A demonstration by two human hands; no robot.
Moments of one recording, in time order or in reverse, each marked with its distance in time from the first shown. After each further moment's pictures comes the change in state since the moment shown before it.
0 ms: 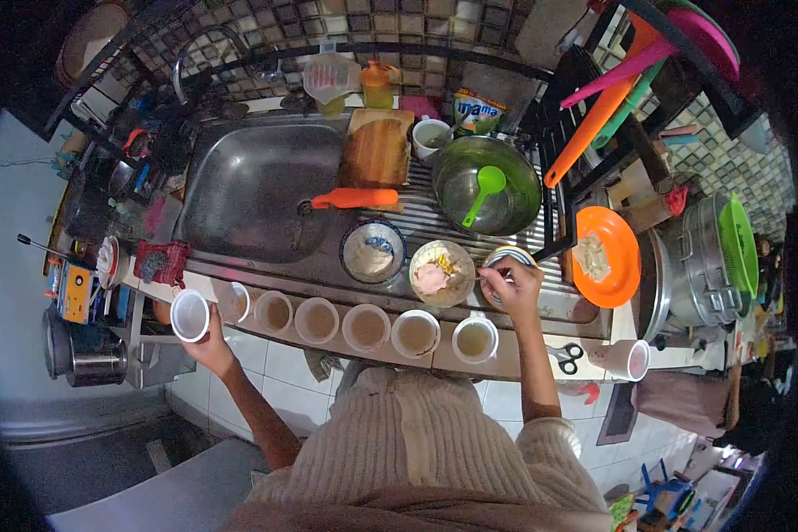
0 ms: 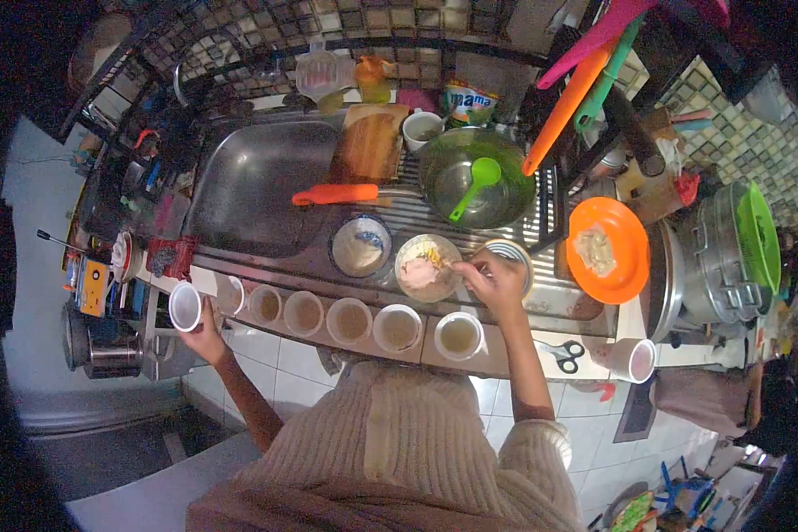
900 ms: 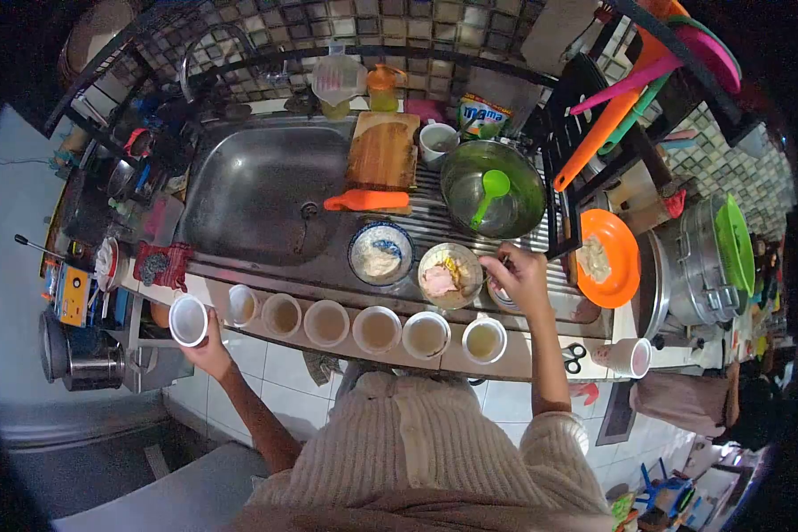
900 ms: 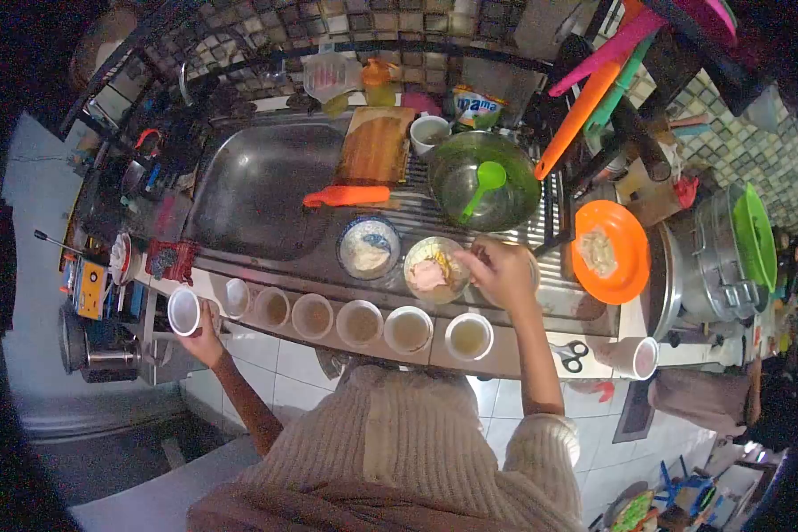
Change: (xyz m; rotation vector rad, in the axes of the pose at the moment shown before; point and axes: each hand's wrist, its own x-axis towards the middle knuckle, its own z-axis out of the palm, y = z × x) left_hand 0.013 -0.029 -0.017 -0.129 0.005 -0.027; right_hand 0.028 -0.030 -0.004 -0.243 -0.185 0.142
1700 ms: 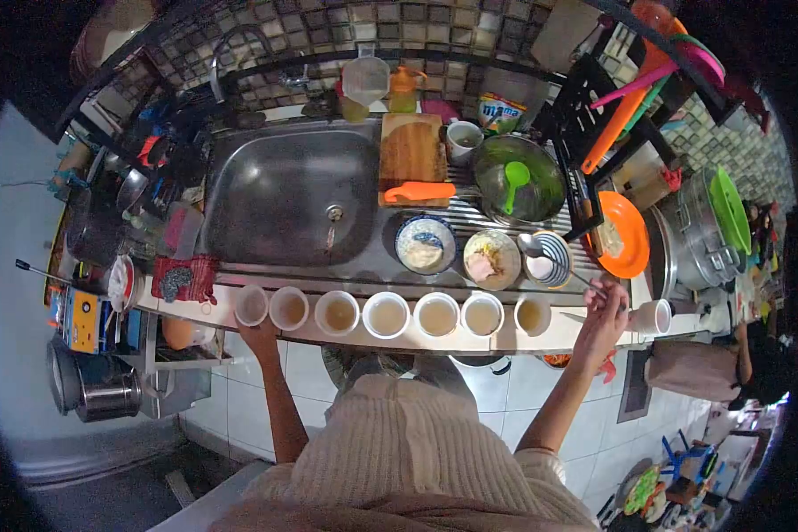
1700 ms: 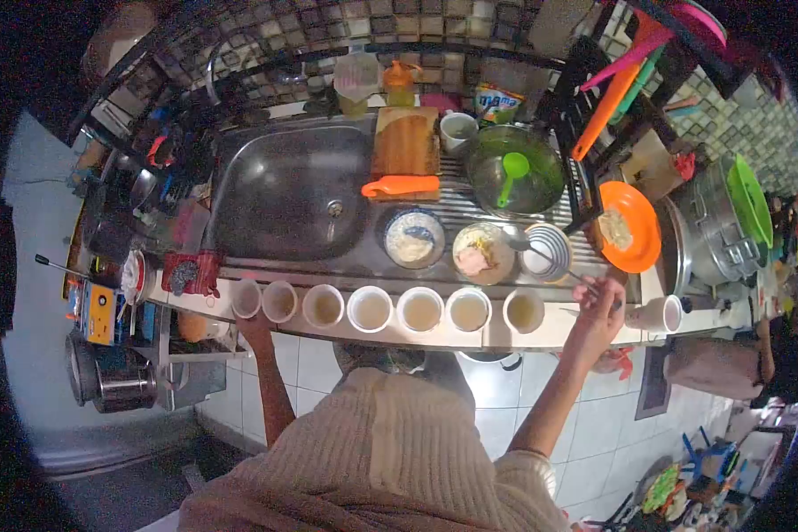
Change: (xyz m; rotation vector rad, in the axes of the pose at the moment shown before) left_hand 0.025 -0.100 -0.013 0.155 -0.342 -0.133; right_hand -0.096 -0.055 -0.014 0.786 0.926 0.299
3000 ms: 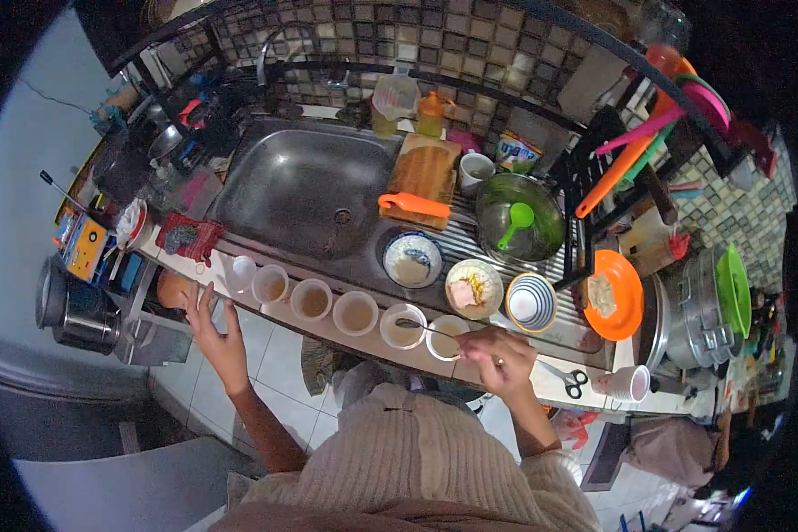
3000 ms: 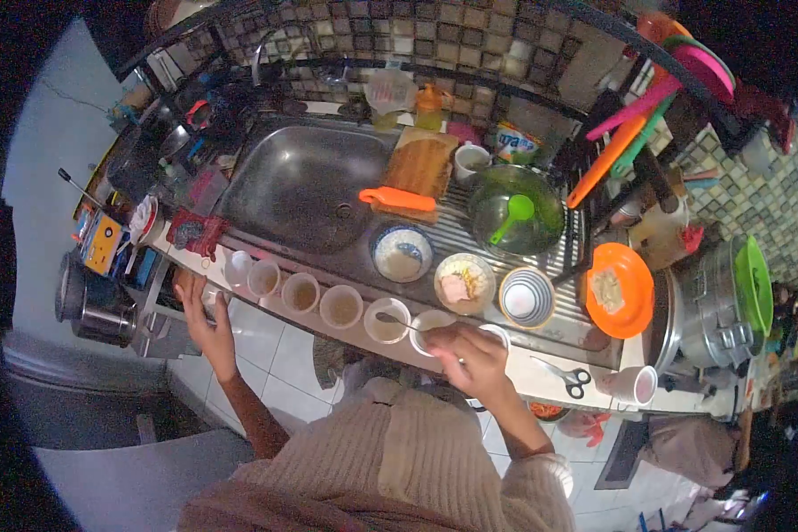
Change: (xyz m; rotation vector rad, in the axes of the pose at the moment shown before) left_hand -0.064 0.176 -0.018 0.632 0.203 0.352; right_hand -0.026 -0.009 0.053 -0.306 -1.151 -0.575
